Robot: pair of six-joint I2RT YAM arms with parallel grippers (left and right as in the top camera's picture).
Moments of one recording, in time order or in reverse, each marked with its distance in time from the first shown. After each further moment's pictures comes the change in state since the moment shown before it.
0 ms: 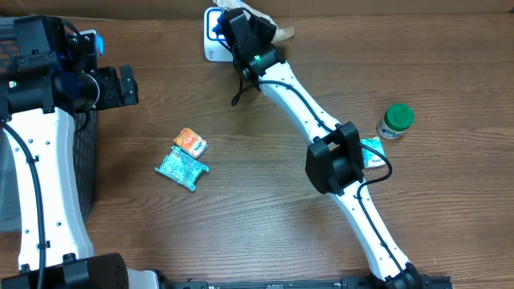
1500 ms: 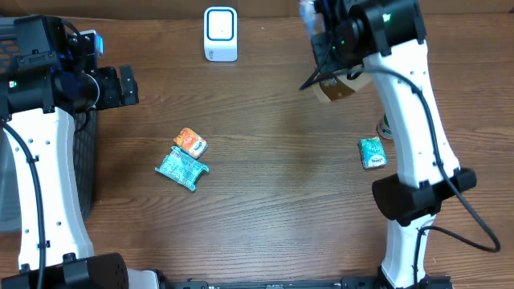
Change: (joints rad) left arm 0.000 0.000 0.000 0.000 0.000 0.000; right arm -0.224 -0.603 -0.089 -1.046 -0.548 0.862
